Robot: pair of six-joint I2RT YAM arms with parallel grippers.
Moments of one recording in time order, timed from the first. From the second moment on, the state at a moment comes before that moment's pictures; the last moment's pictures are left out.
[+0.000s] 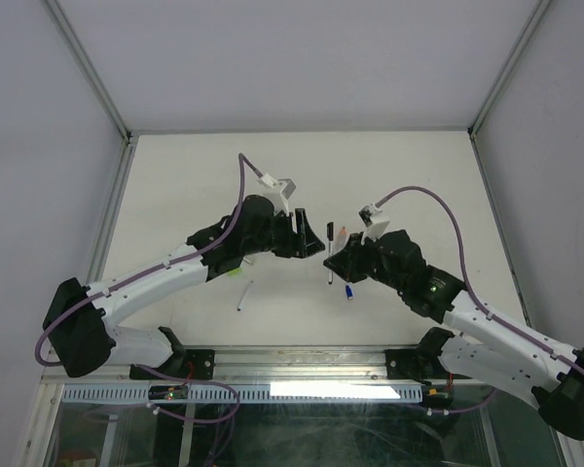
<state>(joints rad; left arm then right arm) -0.89 1.31 0.95 -0.11 0.13 -0.74 0.82 0.82 0.59 -0.16 -0.08 0.56</state>
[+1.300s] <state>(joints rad) -0.66 1.04 0.83 -0.46 -0.10 -0.51 0.55 1.57 0.97 -0.63 0.27 0.78</state>
